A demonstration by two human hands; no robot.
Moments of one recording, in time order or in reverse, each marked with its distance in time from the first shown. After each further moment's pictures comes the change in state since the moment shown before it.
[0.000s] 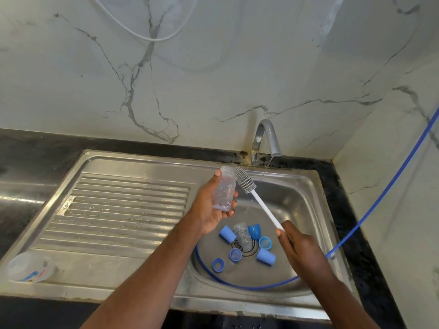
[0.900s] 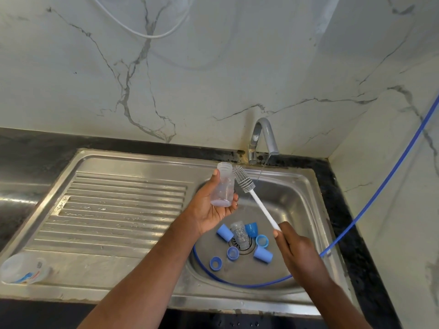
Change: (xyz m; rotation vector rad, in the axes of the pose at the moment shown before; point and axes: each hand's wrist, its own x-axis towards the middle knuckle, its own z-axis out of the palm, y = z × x) left_hand 0.001 0.000 -0.001 -0.257 -0.154 -0.050; right_hand -0.010 -0.013 -0.002 0.002 0.015 0.014
